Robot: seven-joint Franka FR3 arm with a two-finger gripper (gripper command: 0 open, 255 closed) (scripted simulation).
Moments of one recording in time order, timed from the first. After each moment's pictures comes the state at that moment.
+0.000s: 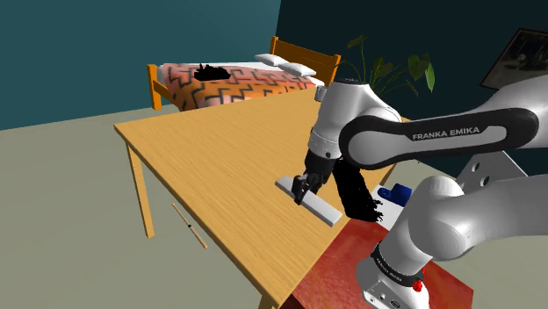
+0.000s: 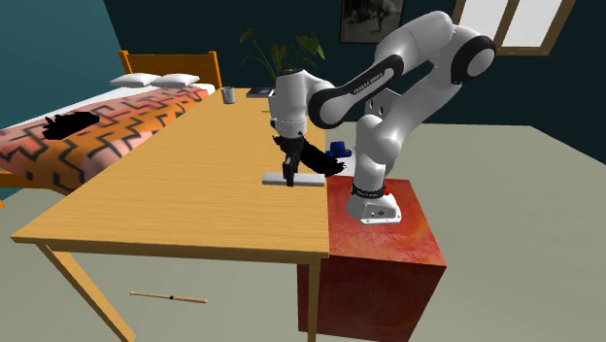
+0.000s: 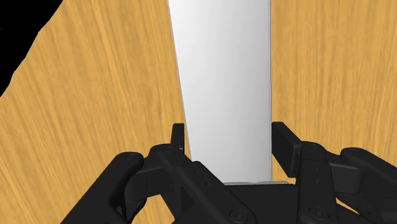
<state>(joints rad) 0.14 -0.79 0.30 -2.86 0.26 2.10 0.31</state>
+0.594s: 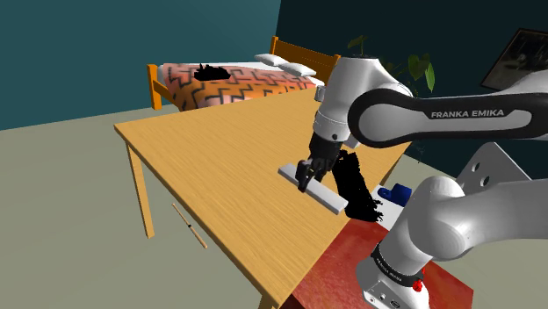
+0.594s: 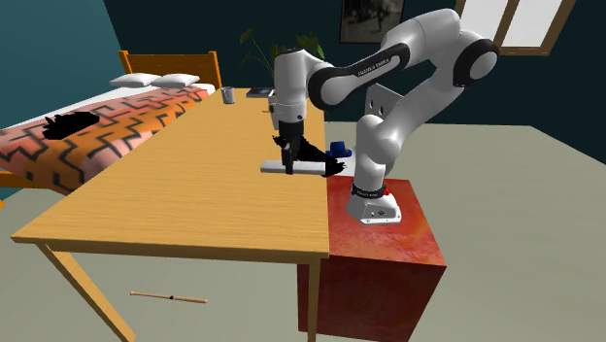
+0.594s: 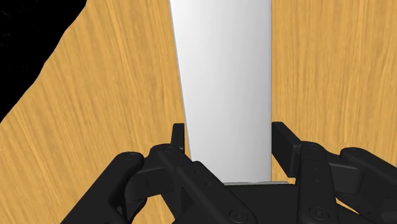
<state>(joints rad) 0.13 -0.83 0.28 -2.76 0.23 1.95 0.32</state>
